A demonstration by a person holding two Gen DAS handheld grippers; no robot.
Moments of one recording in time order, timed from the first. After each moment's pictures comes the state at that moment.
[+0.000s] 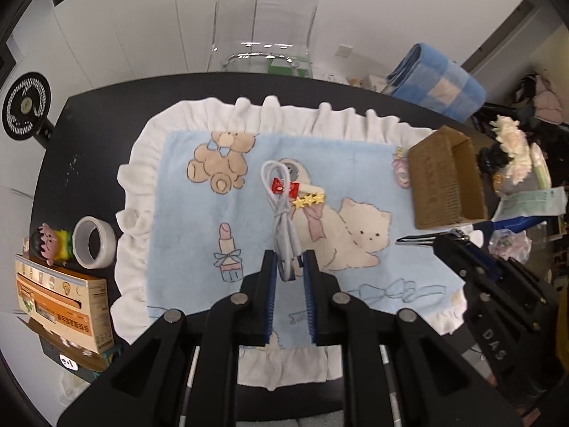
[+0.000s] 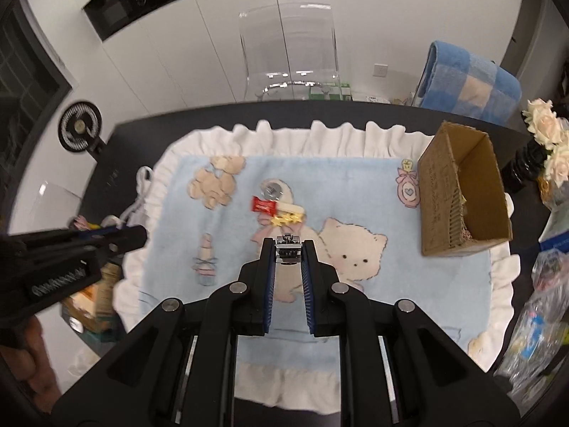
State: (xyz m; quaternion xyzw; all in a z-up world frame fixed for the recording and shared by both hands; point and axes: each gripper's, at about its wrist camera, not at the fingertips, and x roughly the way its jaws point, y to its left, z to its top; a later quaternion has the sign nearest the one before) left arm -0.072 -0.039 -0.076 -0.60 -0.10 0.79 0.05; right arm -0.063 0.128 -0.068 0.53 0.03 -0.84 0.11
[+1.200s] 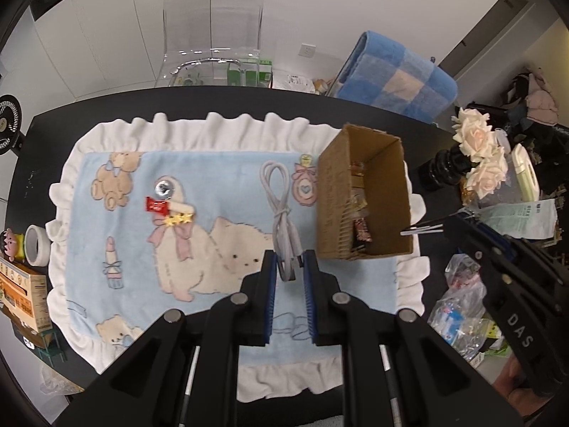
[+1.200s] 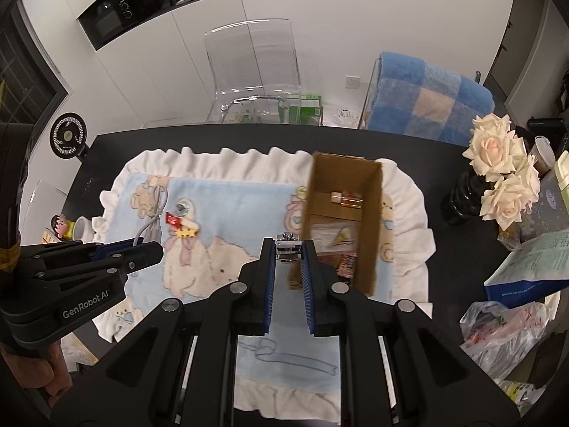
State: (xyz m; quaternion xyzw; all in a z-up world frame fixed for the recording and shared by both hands) left arm -0.139 0.188 -0.073 -0.60 -0.12 0.79 0.05; right arm -0.156 0.345 -0.029 0.52 0.06 -0.84 0.13
